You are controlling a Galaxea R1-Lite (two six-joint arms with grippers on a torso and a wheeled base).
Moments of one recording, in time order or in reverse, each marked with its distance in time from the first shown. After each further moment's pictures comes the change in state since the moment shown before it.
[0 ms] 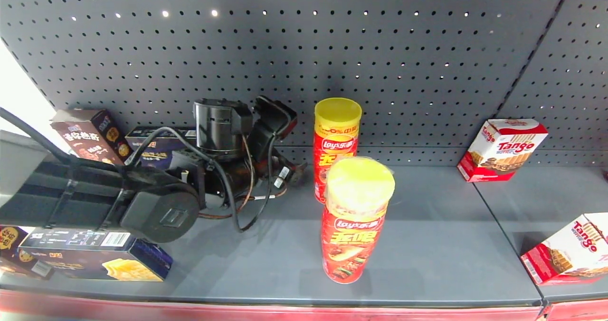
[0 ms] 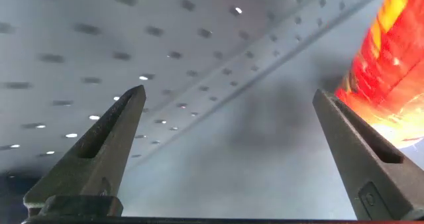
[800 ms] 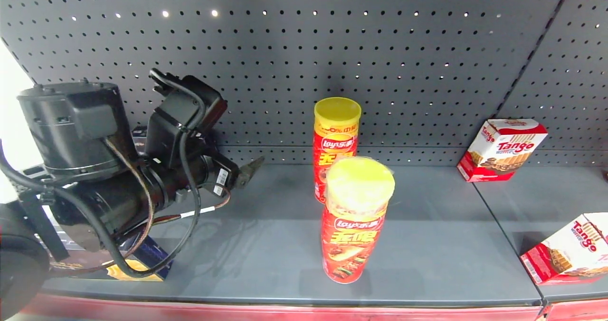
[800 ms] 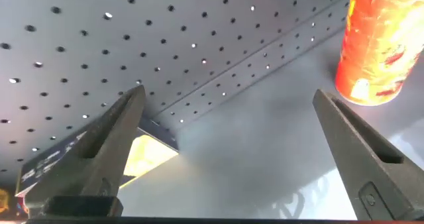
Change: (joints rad) left arm 0.014 -0.372 0.307 -0.059 0.025 0.003; right arm -0.022 0.007 -0.010 0.002 0.011 0.002
